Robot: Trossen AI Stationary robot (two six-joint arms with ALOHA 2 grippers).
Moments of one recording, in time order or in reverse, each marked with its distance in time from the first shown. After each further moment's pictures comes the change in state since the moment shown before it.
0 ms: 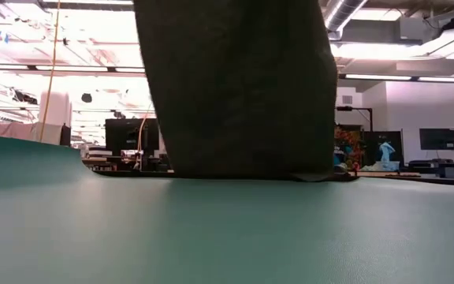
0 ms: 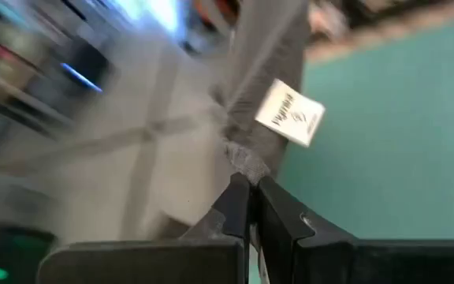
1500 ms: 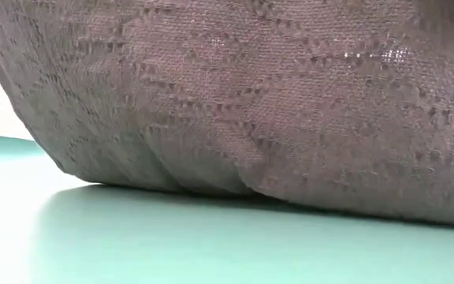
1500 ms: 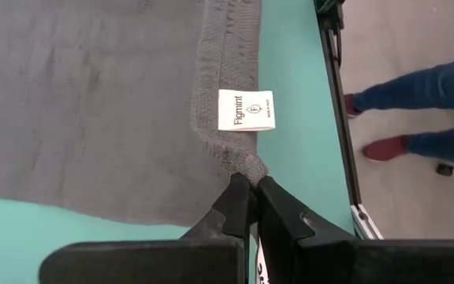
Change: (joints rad) left arm -1.059 -0.080 -0.815 0.220 -0.062 -1.142; right arm 0.467 0.646 -0.001 -0.186 -0.282 1.271
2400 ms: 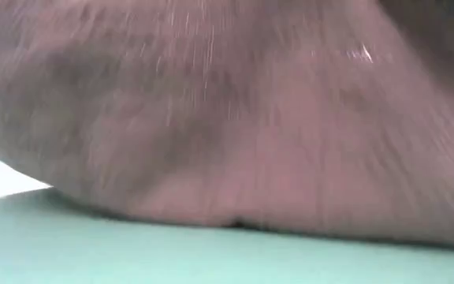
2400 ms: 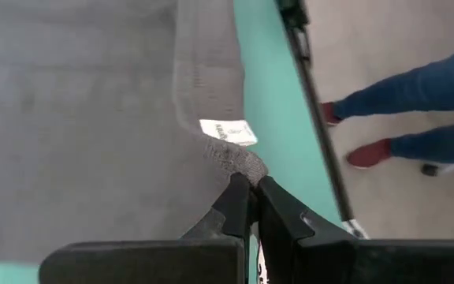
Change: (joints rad) left arm -0.064 -0.053 -0.341 0.405 0.004 0.045; right arm -0.039 0.104 0.000 0.051 -0.123 -0.038
